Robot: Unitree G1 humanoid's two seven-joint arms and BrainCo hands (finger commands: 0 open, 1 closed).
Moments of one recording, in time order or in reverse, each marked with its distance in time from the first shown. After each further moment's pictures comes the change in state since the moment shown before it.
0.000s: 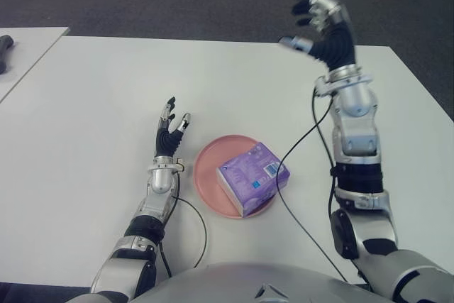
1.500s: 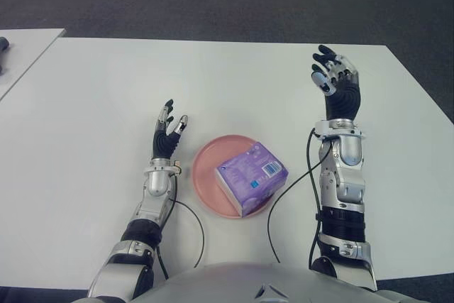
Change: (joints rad) left arm 0.035 0.007 0.002 -0.043 -0.037 0.021 -0.038; right arm 0.343 0.222 -0.051 -0.044 0.299 -0.042 -0.032
